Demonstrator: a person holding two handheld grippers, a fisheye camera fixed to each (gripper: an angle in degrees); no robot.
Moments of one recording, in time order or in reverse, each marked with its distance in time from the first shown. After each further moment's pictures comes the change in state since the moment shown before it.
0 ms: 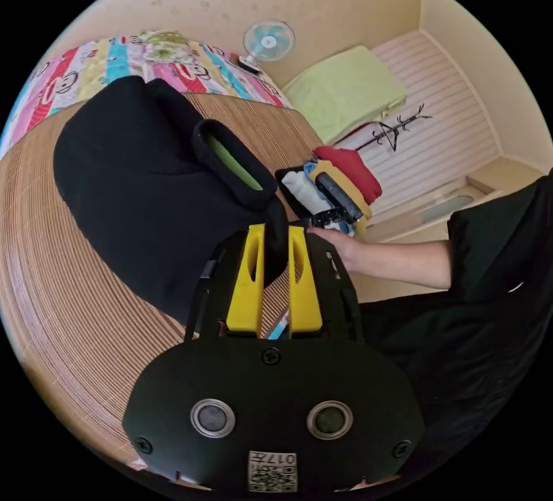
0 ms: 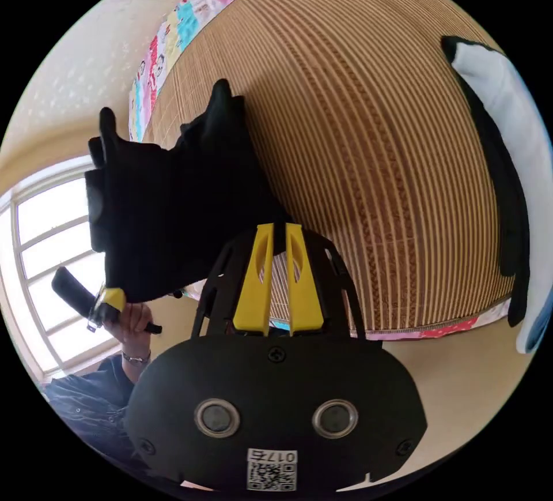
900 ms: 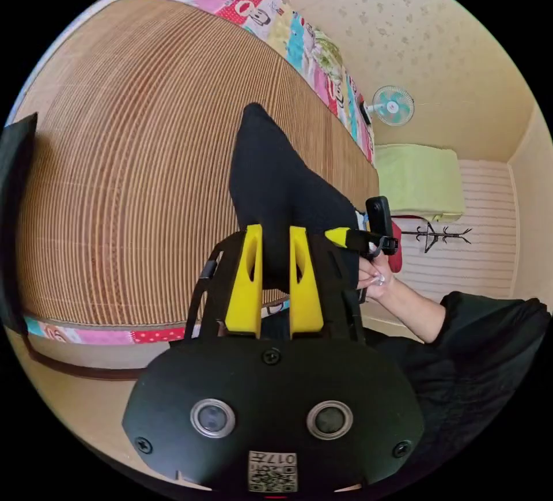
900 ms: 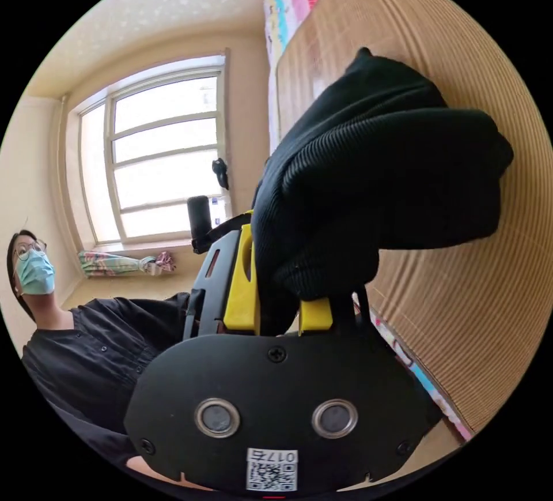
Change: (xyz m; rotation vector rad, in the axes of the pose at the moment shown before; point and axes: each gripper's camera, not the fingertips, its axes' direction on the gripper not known) left arm -0.114 0.201 -0.052 0.257 -0.157 -0.664; right arm -0.197 0.065 0.134 -0.391 -0.553 -0.517
